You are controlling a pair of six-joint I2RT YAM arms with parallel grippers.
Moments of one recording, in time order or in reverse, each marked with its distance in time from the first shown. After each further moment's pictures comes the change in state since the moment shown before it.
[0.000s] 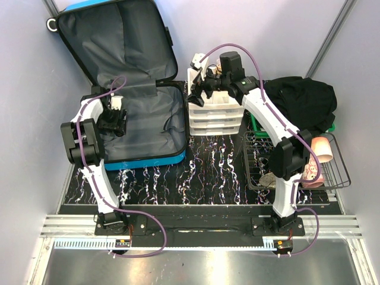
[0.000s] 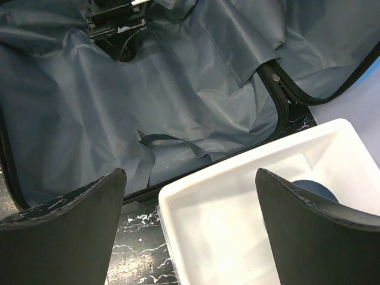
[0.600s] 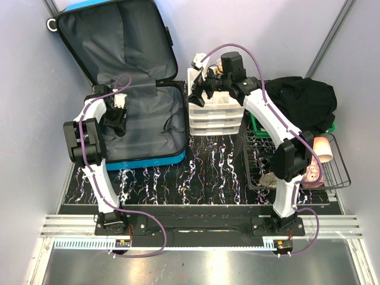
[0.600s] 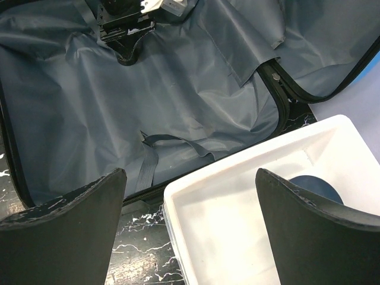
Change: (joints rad) left arm -0.028 0.019 0.000 0.079 -0.012 0.036; right arm 0.000 -0.027 -0.026 0.013 0.006 0.022
